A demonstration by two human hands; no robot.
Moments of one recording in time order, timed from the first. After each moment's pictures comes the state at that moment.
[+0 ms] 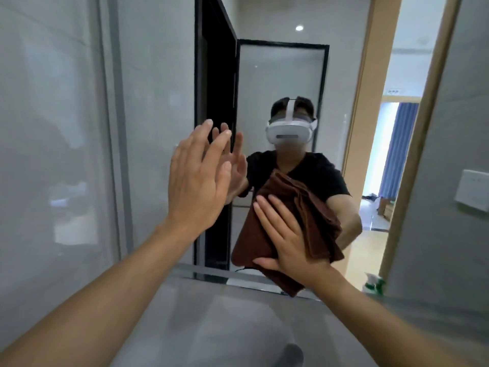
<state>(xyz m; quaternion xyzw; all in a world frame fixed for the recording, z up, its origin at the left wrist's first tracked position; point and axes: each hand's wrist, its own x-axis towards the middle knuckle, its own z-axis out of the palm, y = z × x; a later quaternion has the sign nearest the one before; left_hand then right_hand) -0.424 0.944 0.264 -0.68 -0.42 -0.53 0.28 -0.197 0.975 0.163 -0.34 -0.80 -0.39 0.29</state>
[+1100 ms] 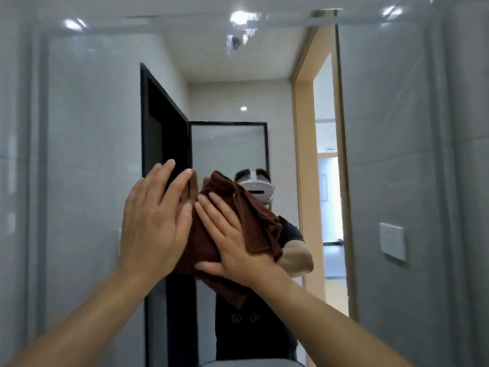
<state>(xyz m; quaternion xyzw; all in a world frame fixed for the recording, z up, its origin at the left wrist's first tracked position) -0.364 0.925 0.351 -0.68 -0.35 -0.55 0.34 -0.181 0.975 0.313 -0.31 -0.77 -0.40 0.38</state>
